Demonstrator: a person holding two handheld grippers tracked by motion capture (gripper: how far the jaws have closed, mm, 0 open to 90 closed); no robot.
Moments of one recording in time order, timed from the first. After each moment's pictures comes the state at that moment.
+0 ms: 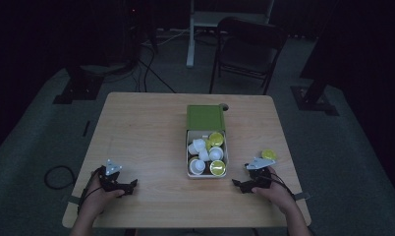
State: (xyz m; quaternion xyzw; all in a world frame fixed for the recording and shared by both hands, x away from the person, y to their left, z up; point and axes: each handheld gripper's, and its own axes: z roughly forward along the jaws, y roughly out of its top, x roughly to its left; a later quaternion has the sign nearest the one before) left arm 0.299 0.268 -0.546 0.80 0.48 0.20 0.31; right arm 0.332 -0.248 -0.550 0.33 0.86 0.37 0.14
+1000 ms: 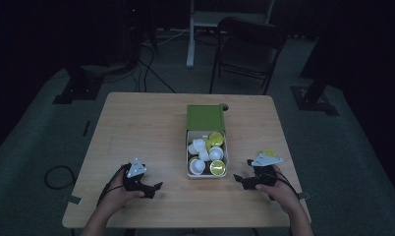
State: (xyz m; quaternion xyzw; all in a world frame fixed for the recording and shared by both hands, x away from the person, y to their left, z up) left arm 0.303 0.197 -0.531 0.83 0.36 0.16 0.40; right arm 0.328 -0.252 -0.526 0.35 0.83 0.41 0.15
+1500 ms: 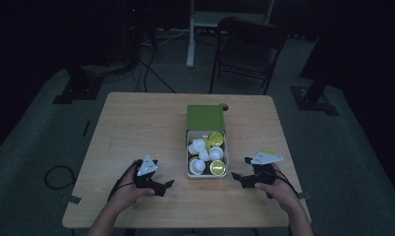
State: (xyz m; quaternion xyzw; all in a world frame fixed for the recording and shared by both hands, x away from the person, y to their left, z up) left arm 0.311 0.163 -0.521 0.83 0.31 0.16 0.43; right arm 0.328 -0.245 -0.514 0.34 0.82 0.44 0.14
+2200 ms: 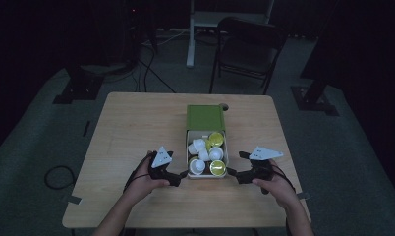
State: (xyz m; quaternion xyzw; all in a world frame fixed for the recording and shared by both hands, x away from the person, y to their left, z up) left arm 0.331 0.125 -0.507 0.82 0.29 0.17 0.47; right arm 0.329 -0.231 -0.489 0.31 0.81 0.48 0.14
